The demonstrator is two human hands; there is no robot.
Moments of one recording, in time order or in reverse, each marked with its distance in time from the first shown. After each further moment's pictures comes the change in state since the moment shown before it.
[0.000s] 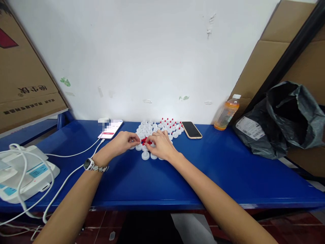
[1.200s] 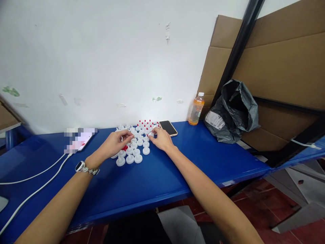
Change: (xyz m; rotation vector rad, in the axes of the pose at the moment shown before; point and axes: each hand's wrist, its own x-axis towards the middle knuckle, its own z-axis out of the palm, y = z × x) left_hand 0.049 0.057 0.029 -0.052 0.083 0.195; right_hand -0.034 0.094 -0.035 0.081 0.201 0.436
